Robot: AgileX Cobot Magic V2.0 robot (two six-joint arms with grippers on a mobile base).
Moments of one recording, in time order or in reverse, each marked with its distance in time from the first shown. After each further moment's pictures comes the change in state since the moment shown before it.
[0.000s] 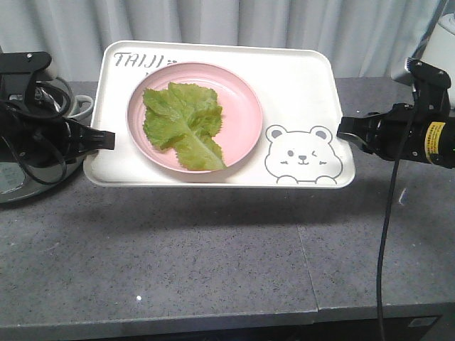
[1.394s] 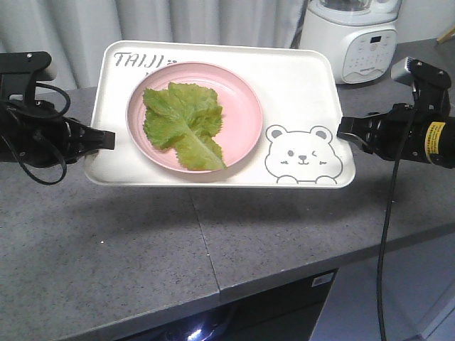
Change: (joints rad) left arm 0.000 0.000 0.000 -0.001 0.000 0.000; right arm 0.000 0.000 0.000 0.000 0.000 0.000
